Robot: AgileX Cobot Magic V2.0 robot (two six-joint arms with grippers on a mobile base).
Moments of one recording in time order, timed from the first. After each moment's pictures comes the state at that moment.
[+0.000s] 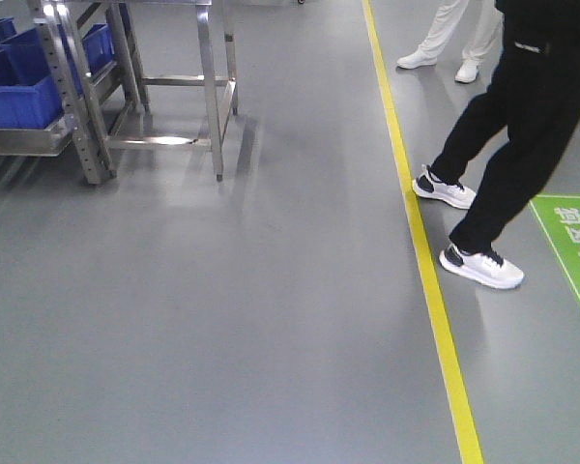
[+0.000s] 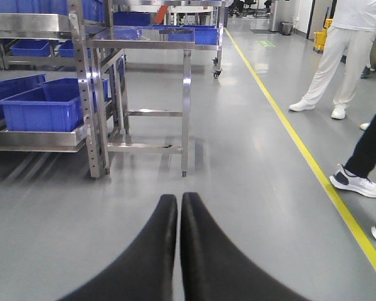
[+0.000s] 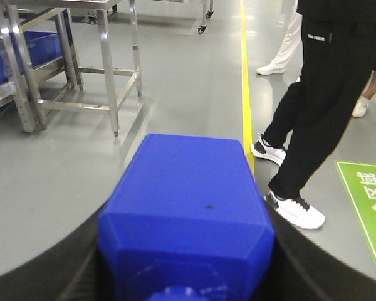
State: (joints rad) left arm 0.02 -0.01 0.03 0.01 0.19 -0.04; right arm 0.00 0.18 -0.38 0.10 0.54 -0.15
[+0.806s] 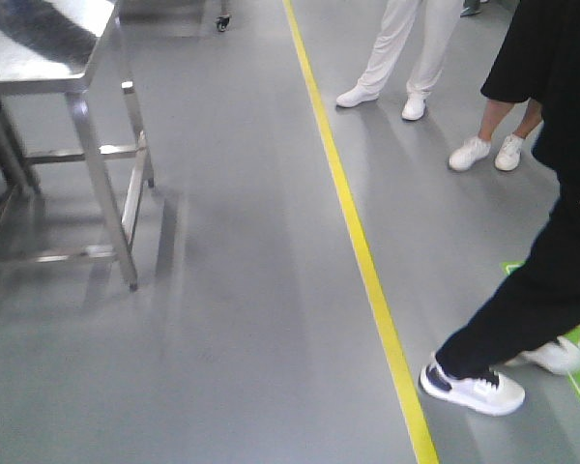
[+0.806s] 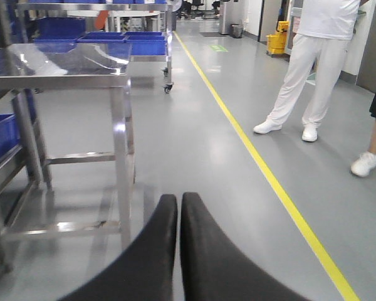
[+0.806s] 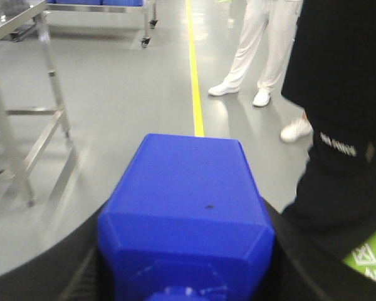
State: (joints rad) left arm 0.02 -0.01 0.03 0.01 0.19 -0.04; right arm 0.00 0.18 -0.38 0.10 0.54 -0.15
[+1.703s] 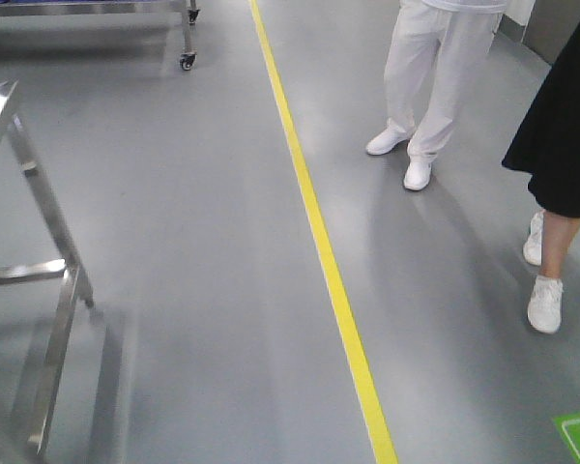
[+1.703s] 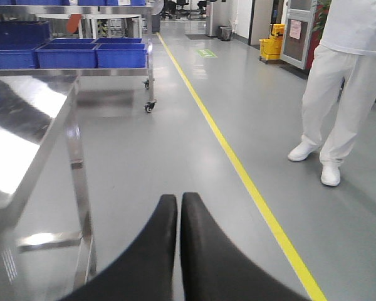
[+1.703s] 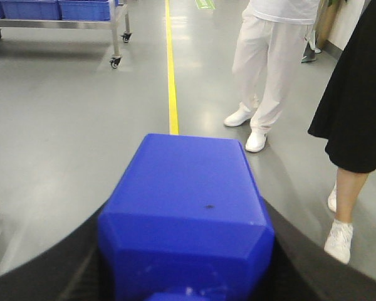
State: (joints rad) left arm 0.02 -0.01 0.03 0.01 0.19 -0.04; right arm 0.00 0.18 -0.38 0.10 0.54 -0.15
